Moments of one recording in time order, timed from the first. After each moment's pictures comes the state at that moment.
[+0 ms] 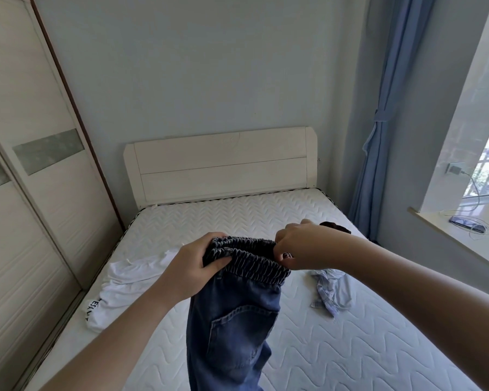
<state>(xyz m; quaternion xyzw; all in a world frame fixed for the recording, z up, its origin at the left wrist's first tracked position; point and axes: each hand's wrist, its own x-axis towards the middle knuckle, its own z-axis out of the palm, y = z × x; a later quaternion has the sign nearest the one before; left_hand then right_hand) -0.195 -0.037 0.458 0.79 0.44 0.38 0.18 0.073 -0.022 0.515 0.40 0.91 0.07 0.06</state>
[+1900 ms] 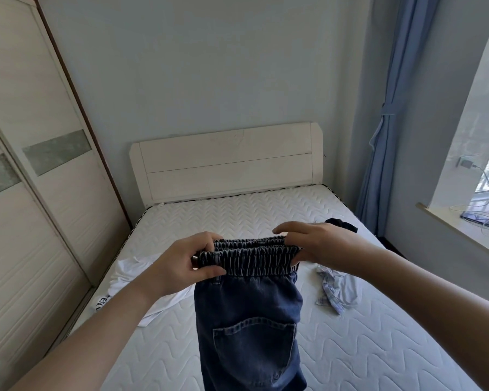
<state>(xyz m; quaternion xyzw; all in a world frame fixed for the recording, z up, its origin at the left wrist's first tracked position) -0.210 -0.042 0.475 0.83 0.36 0.35 0.24 0.113 -0.031 0.498 0.30 0.94 0.10 -0.16</state>
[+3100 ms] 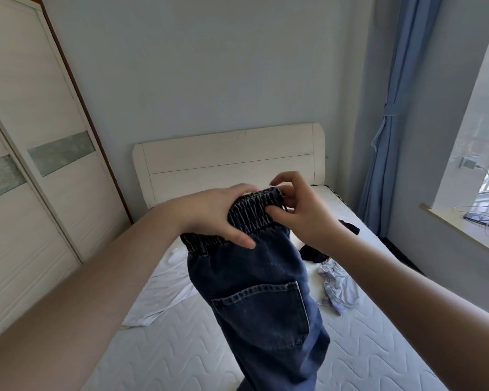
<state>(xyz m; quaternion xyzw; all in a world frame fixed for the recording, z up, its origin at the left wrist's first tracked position) -0.151 -0.015 0.586 0.87 0.49 0.05 0.12 0.067 -0.018 0.519 0.30 0.72 -0.34 -0.53</state>
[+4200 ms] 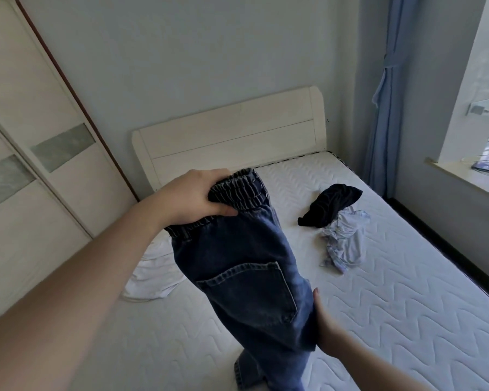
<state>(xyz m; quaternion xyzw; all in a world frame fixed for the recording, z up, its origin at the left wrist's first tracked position) -0.123 -0.059 0.570 0.85 0.50 0.11 0.09 0.110 -0.084 0.163 0.42 0.24 -0.75 -0.45</state>
